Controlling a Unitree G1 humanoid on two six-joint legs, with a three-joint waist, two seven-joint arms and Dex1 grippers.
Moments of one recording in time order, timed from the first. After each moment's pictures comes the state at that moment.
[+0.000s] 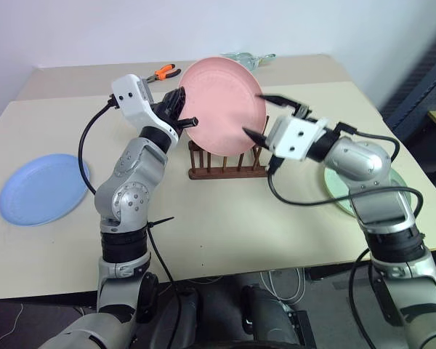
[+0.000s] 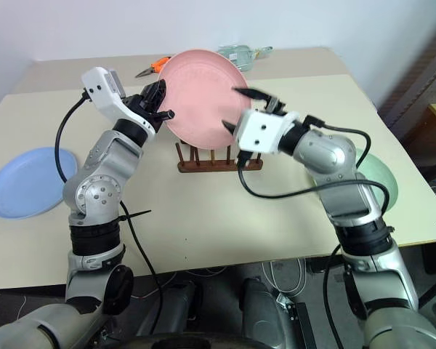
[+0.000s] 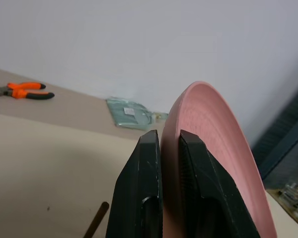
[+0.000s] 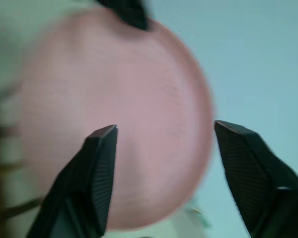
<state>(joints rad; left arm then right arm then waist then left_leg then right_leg) -0.64 0.07 0.17 -0.23 -0.61 0.60 0.07 -0.56 -0.60 0.15 -0.28 -0.15 0.05 0.73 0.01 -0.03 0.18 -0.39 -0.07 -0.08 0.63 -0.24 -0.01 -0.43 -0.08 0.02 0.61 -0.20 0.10</state>
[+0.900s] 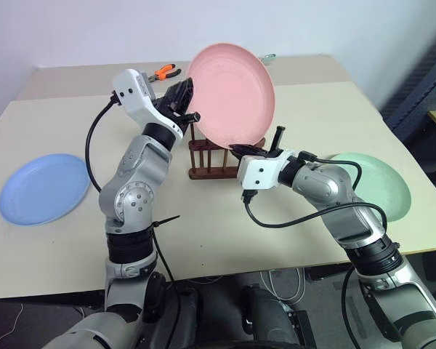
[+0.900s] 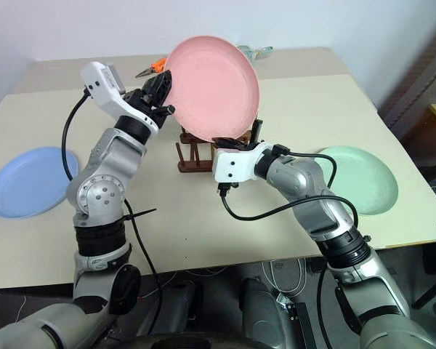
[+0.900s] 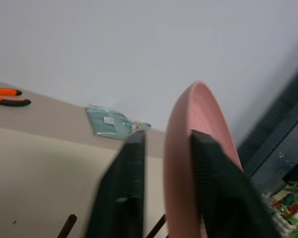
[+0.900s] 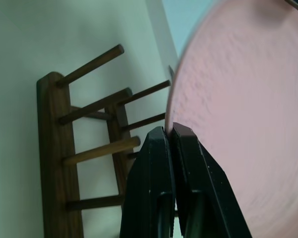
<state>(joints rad) -0.65 0.02 0.19 -0.27 -0.65 0.61 0.06 -0.55 -0.54 0.31 -0.19 -0.41 -0.01 0.61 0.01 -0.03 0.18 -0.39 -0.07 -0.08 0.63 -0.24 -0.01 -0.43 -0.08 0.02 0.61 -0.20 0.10</state>
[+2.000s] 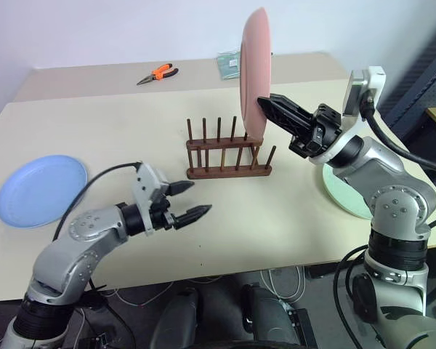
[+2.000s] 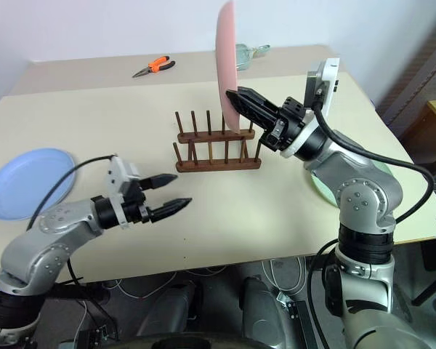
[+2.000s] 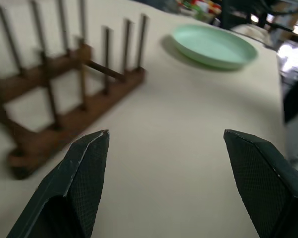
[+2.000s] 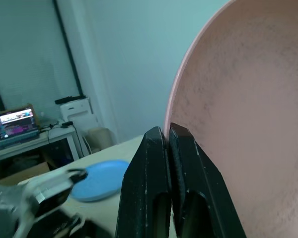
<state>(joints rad) -0.12 0.62 -0.05 -0.52 -0.63 0.62 -0.68 -0.59 -0.44 -0.22 -0.27 0.94 0.73 0.65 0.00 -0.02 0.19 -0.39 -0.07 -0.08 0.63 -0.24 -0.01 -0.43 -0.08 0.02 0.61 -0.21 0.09</state>
